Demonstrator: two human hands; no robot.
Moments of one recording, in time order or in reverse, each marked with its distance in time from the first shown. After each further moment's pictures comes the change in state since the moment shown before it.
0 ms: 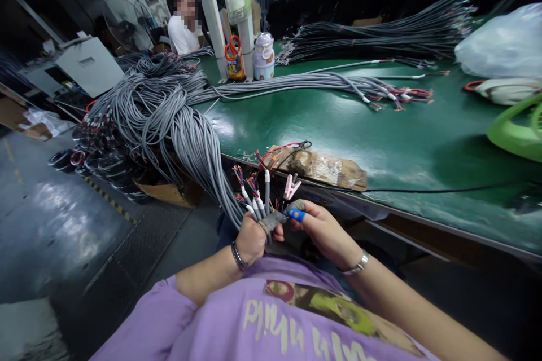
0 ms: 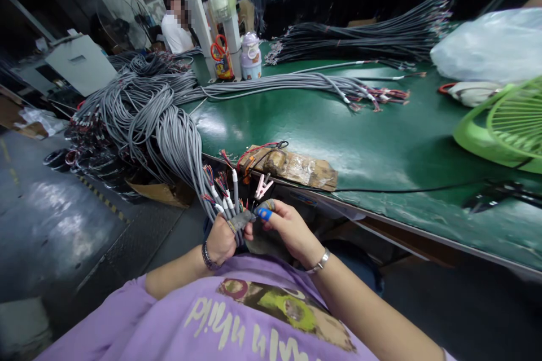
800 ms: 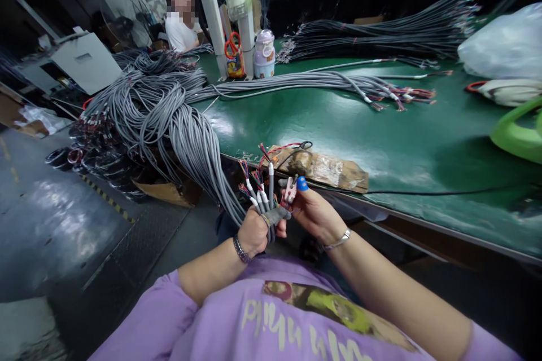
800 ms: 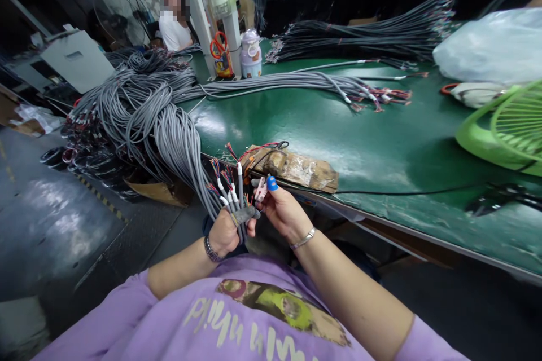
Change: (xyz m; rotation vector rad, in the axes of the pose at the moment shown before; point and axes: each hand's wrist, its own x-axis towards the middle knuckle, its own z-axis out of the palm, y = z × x) left_hand 0.017 0.004 0.006 -0.067 -0.087 -0.094; right_hand 0.045 -0.005 0.003 0.355 0.075 0.057
